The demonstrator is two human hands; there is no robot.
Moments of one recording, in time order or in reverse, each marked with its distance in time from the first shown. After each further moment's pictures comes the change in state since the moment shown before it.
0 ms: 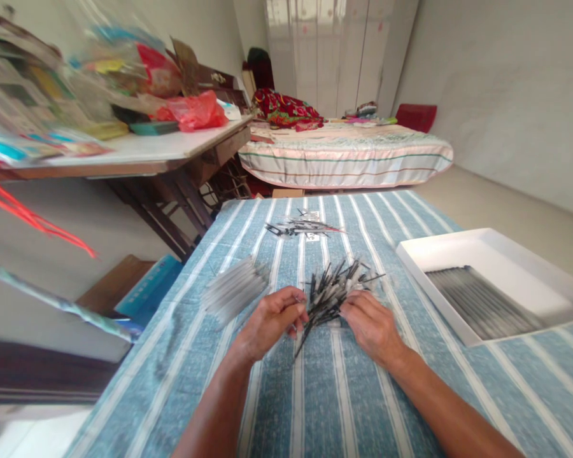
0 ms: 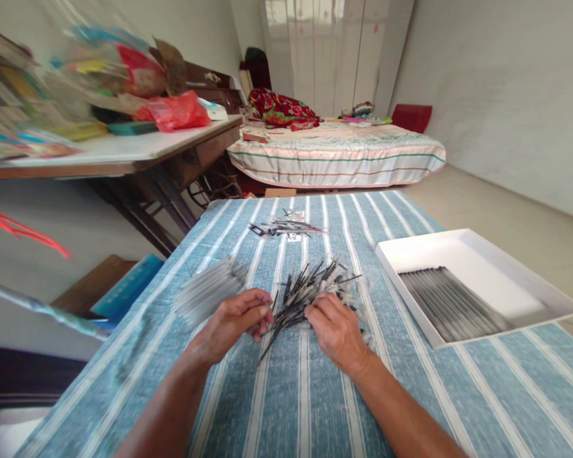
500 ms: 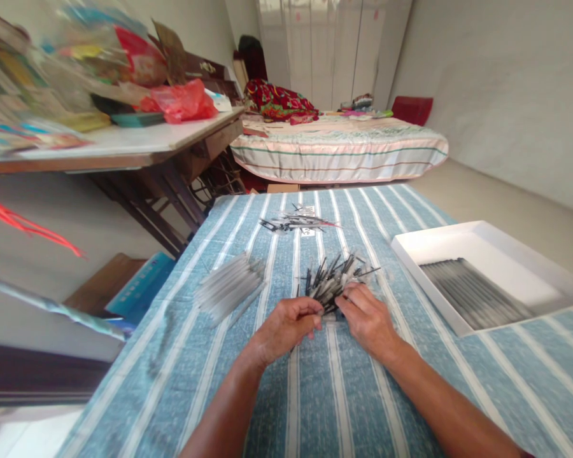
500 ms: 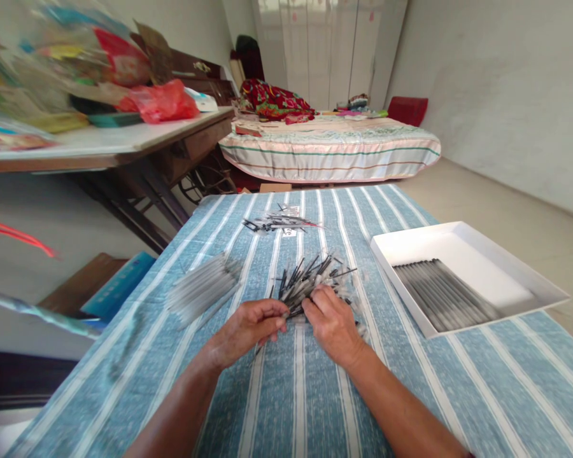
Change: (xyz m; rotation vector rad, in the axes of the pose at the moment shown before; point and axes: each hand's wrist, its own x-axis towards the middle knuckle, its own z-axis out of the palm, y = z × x) left_hand 0.008 -0.010 0.027 0.076 -0.080 -0.087; right_hand -0.003 0.001 0.002 -0.165 -0.010 -0.017
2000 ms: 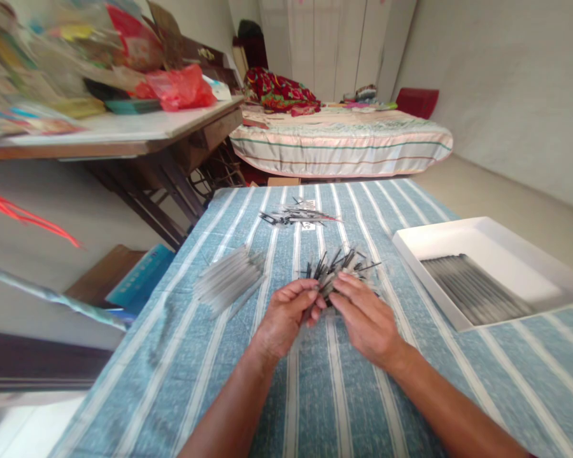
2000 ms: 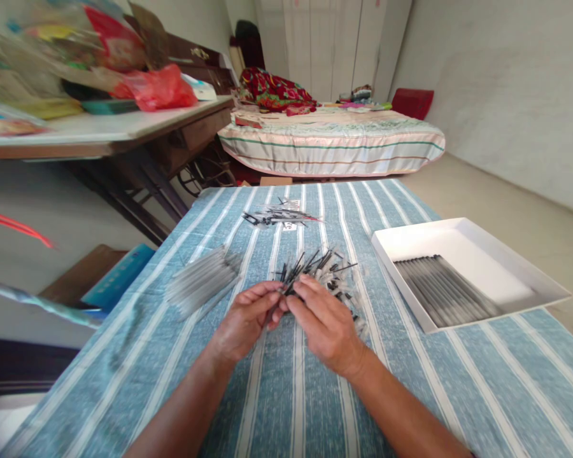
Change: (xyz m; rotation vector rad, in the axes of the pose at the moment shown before) left_hand 0.007 0.000 0.017 -0.698 0.142 0.092; right_hand 0.007 -0.016 -0.019 0.150 0.129 -0.087
